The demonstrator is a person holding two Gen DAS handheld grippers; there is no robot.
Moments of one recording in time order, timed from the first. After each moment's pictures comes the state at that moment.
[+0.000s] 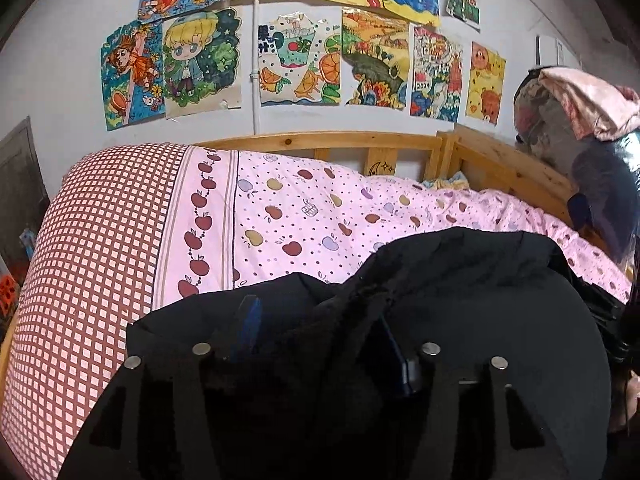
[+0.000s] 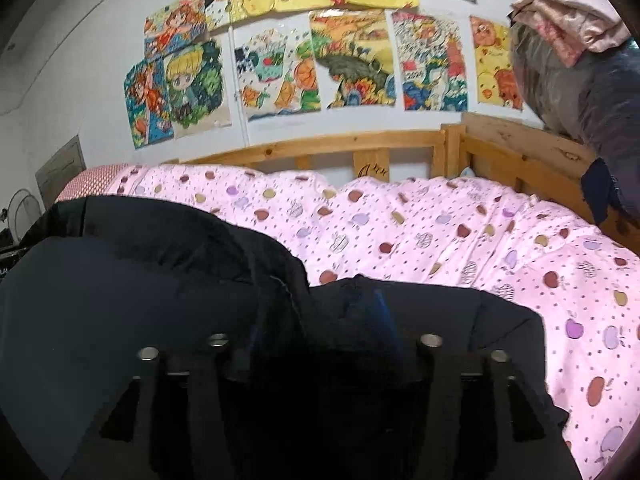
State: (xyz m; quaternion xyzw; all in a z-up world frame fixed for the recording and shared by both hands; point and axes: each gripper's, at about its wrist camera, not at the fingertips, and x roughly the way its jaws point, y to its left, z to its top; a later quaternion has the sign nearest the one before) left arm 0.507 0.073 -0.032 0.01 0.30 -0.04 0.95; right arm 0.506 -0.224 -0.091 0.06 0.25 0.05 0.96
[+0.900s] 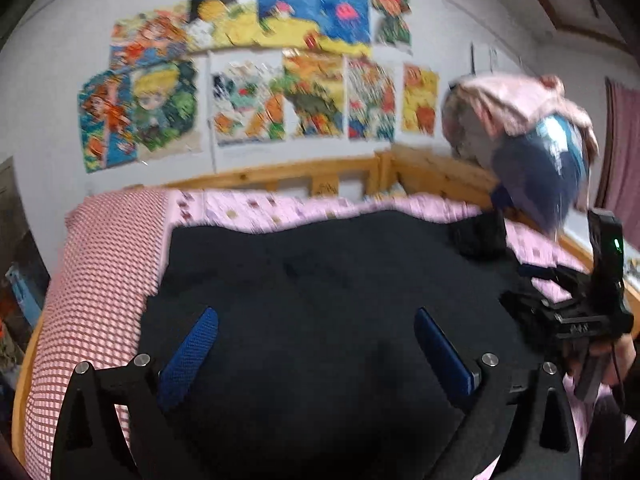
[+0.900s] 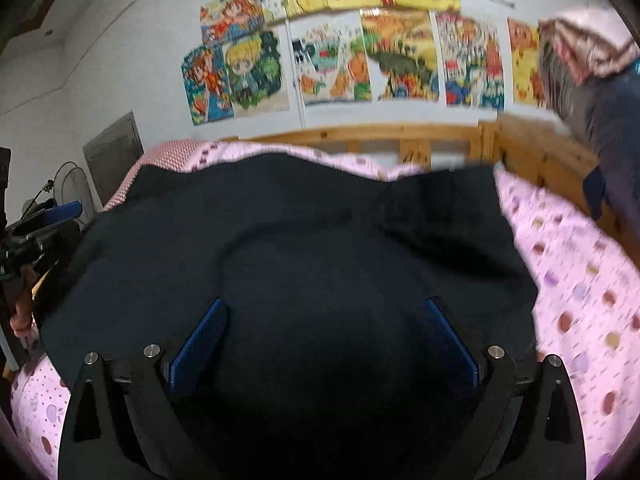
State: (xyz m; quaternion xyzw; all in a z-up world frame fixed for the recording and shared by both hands) left arm 0.391 0.050 0.012 0.05 0.27 -0.12 0.95; right arm 0.416 -0.229 -0.059 0.05 0.30 0.15 0.94
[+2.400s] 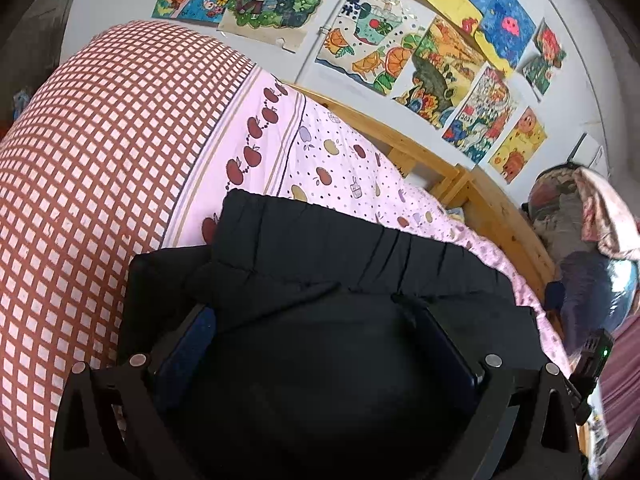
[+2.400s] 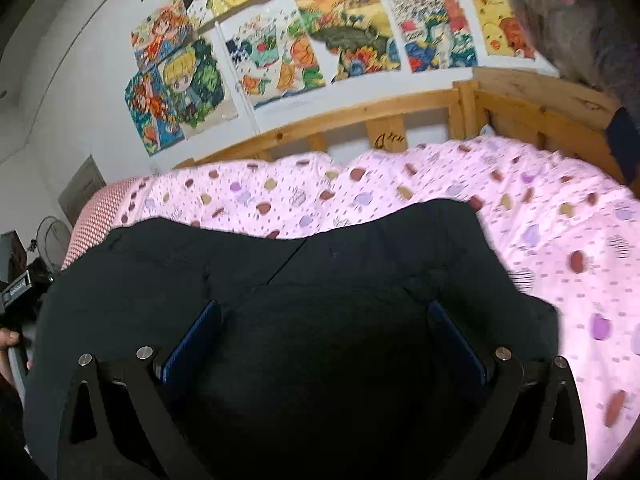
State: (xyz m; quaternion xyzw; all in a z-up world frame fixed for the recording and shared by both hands) left arm 0.525 0.151 -0.055 -0.21 0.36 -0.05 0.91; right arm 0.531 -0.260 -0.093 0.13 0.31 0.11 0.94
